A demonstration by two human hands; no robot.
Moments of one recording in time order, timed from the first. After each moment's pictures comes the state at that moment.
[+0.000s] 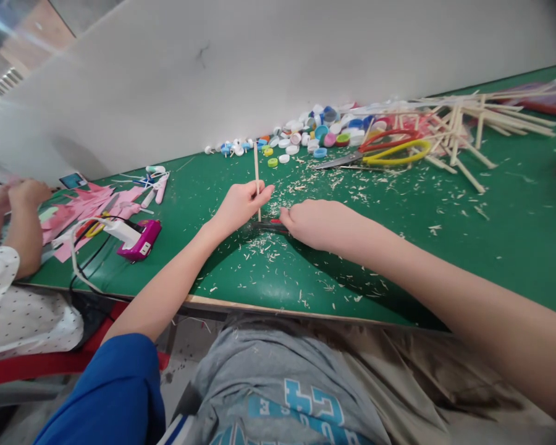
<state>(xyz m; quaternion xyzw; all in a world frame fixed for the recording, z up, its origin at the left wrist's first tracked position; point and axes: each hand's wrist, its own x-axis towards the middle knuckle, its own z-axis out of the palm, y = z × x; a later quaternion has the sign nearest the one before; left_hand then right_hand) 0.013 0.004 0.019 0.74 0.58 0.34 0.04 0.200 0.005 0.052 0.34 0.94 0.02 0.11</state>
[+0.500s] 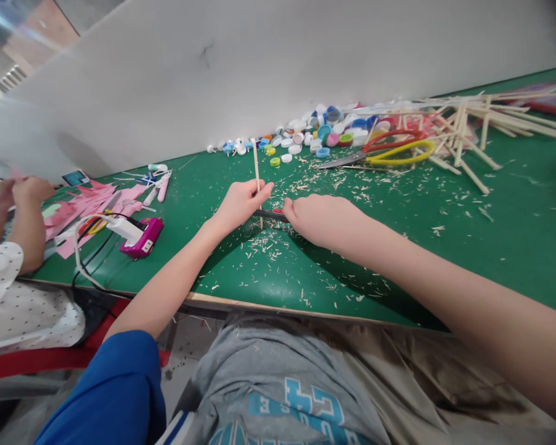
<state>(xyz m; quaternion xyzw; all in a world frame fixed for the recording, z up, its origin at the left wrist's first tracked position) 0.008 0.005 0.018 0.72 0.59 0.35 0.04 0.203 0.011 0.044 0.34 0.94 0.05 0.06</state>
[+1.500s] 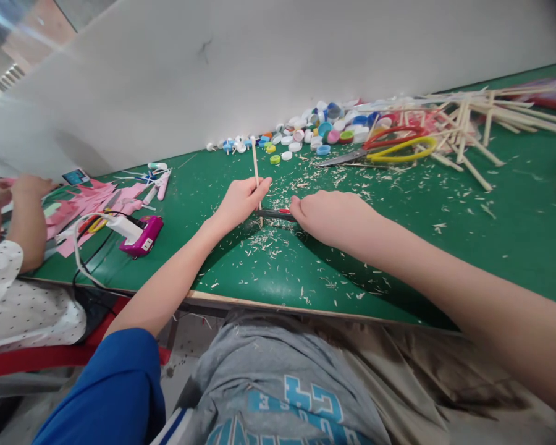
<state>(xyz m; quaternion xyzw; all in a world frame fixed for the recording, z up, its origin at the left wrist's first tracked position) 0.009 0.006 0.016 0.71 0.59 0.37 0.08 0.212 0.013 0.041 0.36 0.93 0.06 0.05</state>
